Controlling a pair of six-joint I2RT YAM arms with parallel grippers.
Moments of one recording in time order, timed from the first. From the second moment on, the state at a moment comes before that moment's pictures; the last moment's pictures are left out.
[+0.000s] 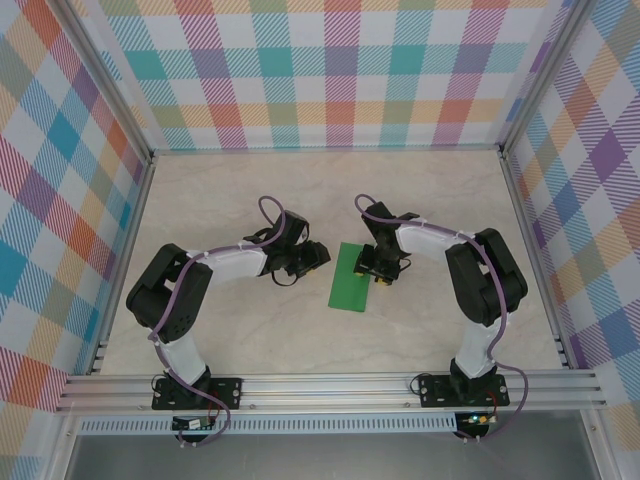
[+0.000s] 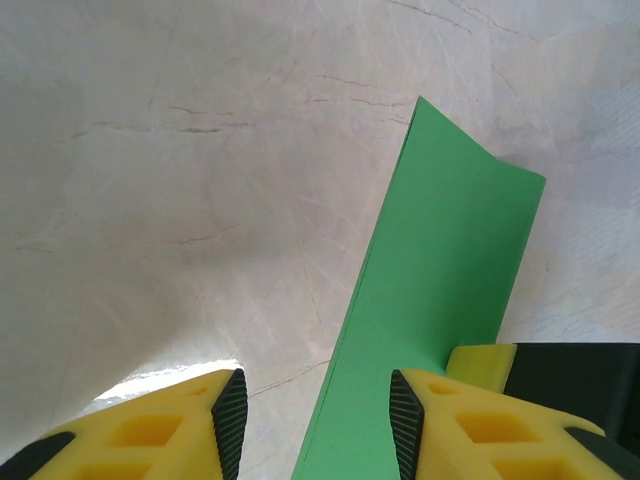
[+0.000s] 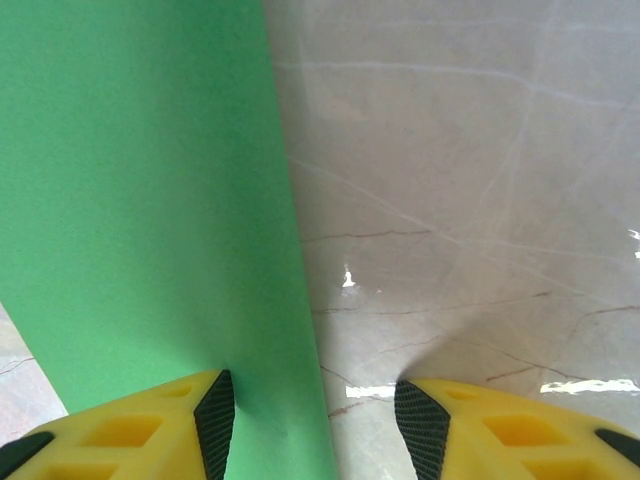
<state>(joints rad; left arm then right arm) -0.60 1.76 0.98 -0.14 0.28 -0.96 0.51 1.85 1.13 -0.71 -0.19 0.82</state>
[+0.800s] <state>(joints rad) -0.60 1.81 0.98 -0.11 0.41 -0.93 0.51 1.89 1.15 -0.74 -0.20 0.82</state>
